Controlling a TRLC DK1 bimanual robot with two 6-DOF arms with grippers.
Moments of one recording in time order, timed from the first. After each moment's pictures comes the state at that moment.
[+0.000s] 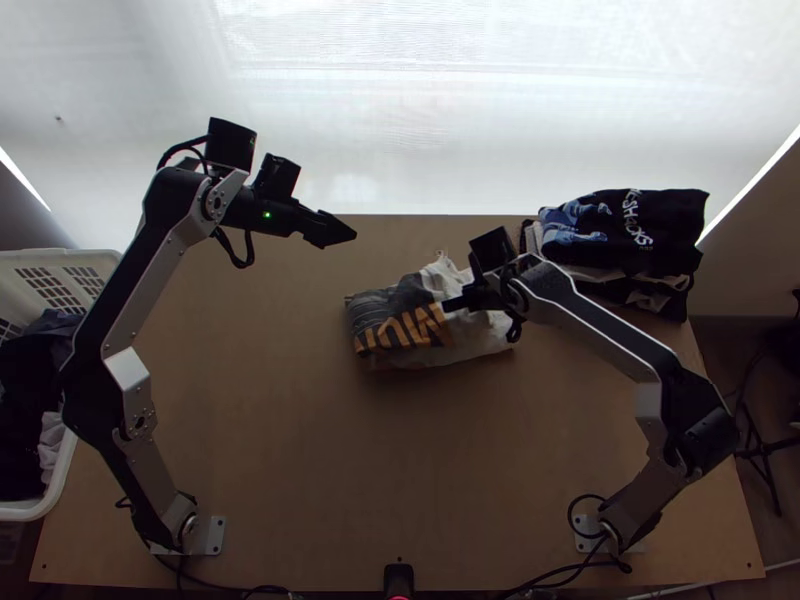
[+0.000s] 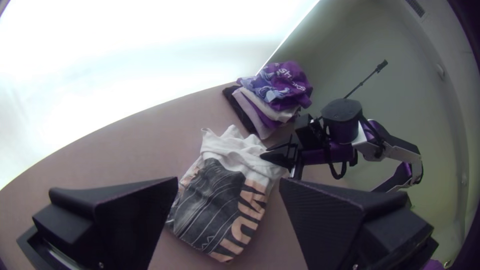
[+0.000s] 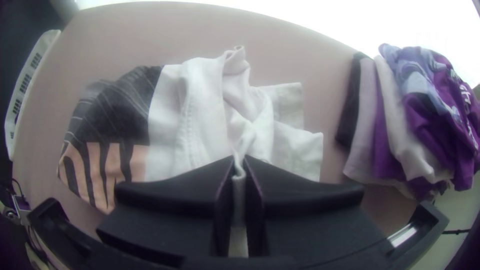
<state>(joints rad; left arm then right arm) -0.26 1.90 2.07 -0.99 0.67 0.06 0.53 1.79 1.40 -0.59 0.14 0.17</state>
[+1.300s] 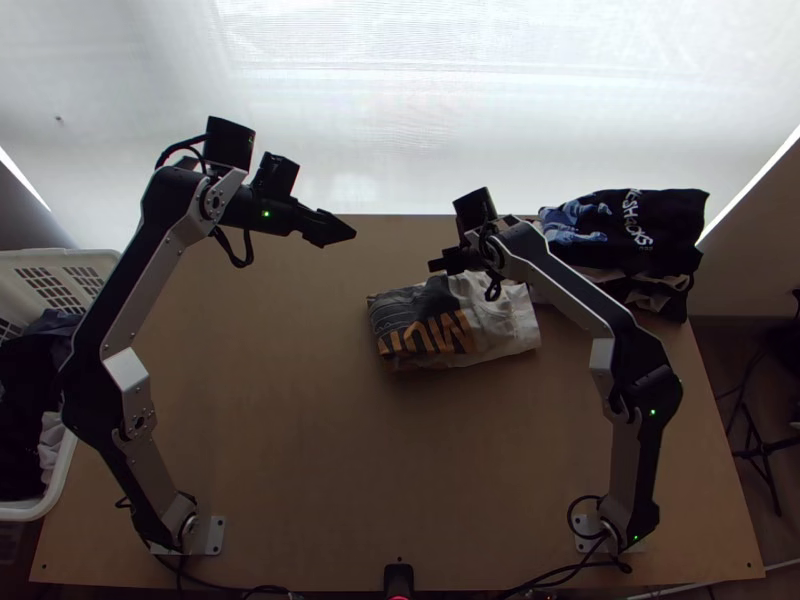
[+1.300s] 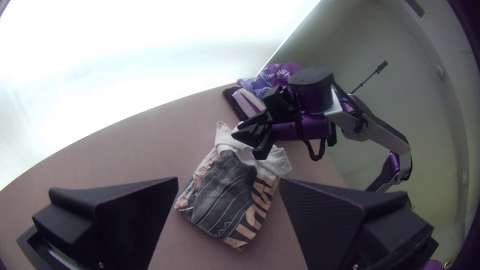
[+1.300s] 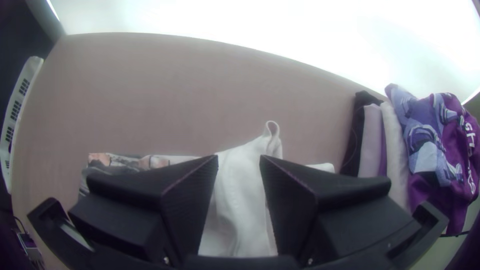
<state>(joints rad) -0.26 1.90 2.07 -0.99 0.67 0.06 0.50 2.07 1.80 -0.67 0.17 0.17</state>
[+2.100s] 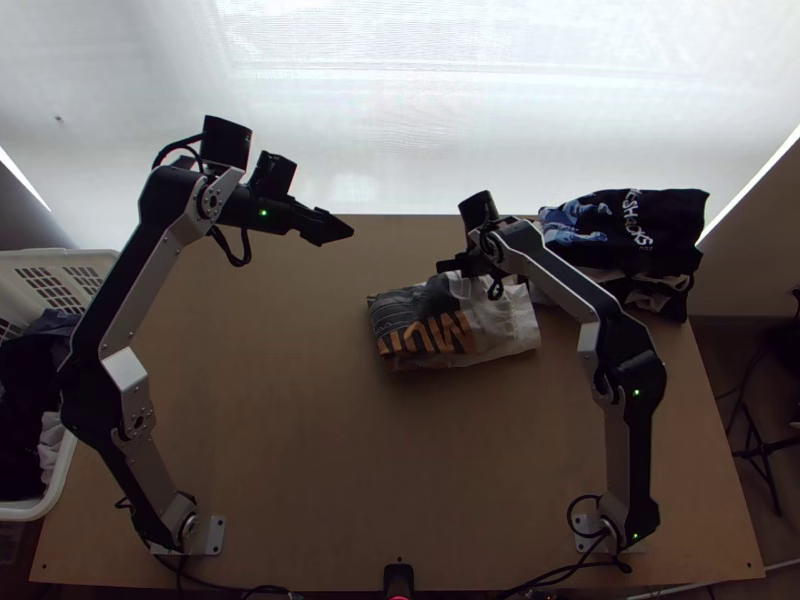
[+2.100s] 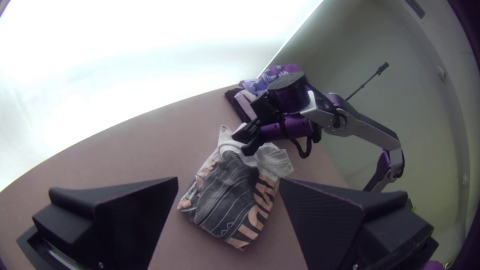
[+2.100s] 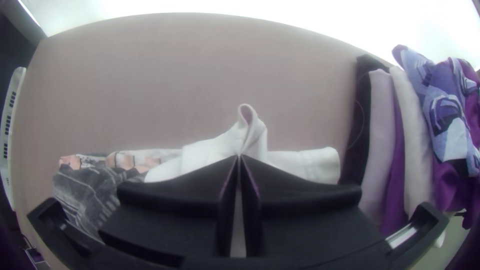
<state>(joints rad) -0.25 1.90 2.07 -0.99 0.66 0.06 0.44 2.18 1.85 -0.73 0.15 0.23</state>
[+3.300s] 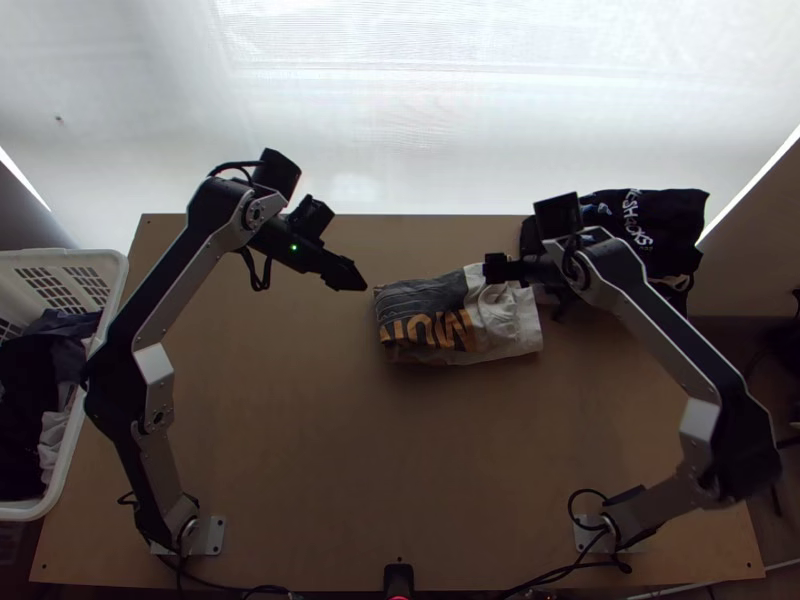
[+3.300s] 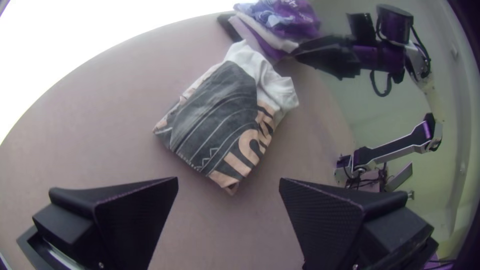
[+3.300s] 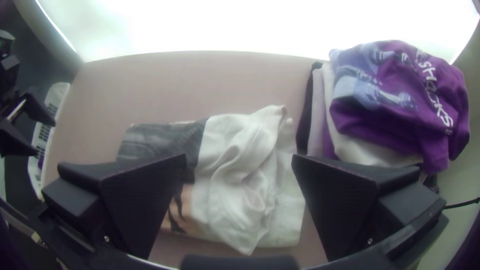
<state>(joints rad) -0.35 1.97 2.05 -1.24 0.58 0.19 0.36 1.64 1.46 -0.70 0.01 0.22</state>
